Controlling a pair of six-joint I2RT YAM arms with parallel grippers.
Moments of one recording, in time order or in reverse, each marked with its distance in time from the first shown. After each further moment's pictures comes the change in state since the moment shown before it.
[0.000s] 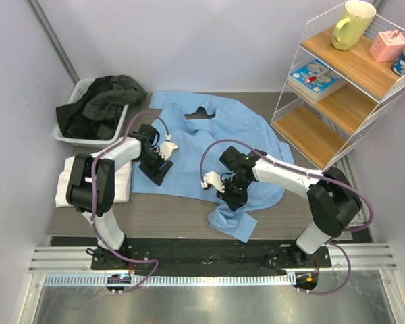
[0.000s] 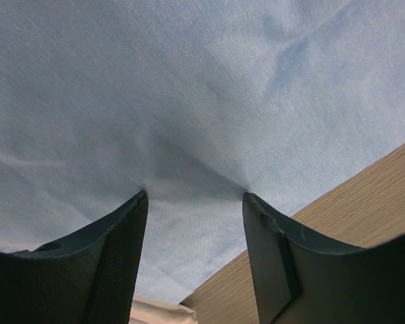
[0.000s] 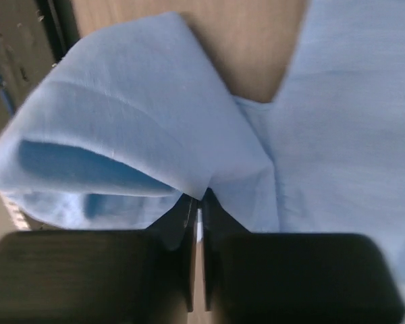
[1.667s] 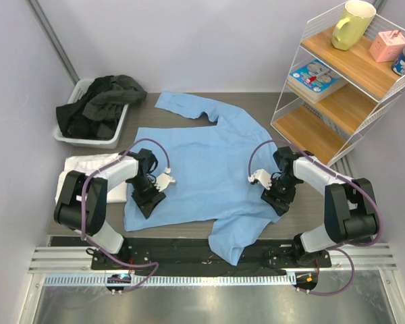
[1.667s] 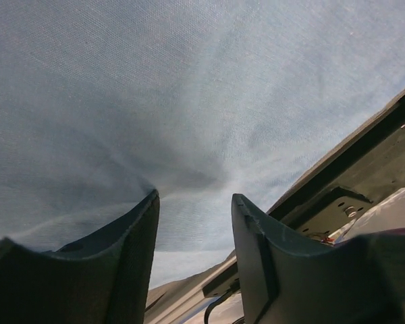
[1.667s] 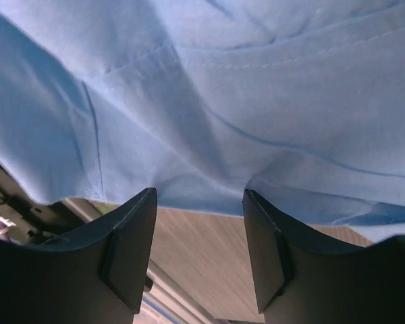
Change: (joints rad) left arm -0.055 -0.204 -0.277 -0.253 -0.006 0.122; right arm -0.534 -0.123 -0.266 -0.084 0.223 -0.231
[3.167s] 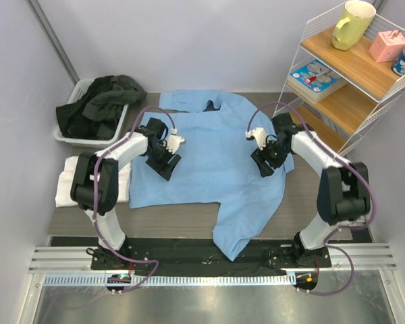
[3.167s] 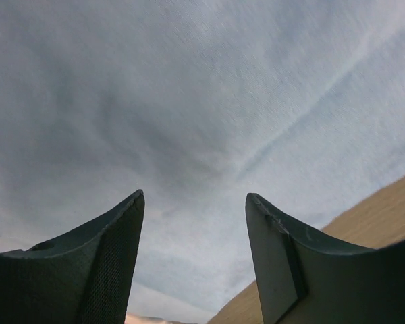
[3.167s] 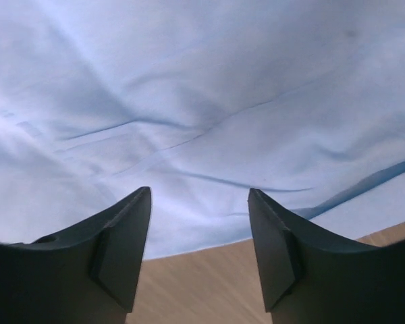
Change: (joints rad) left arm -0.025 0.253 0.408 0.217 0.007 -0.253; right arm -0.022 0.201 0.403 0.117 -0.081 0.245
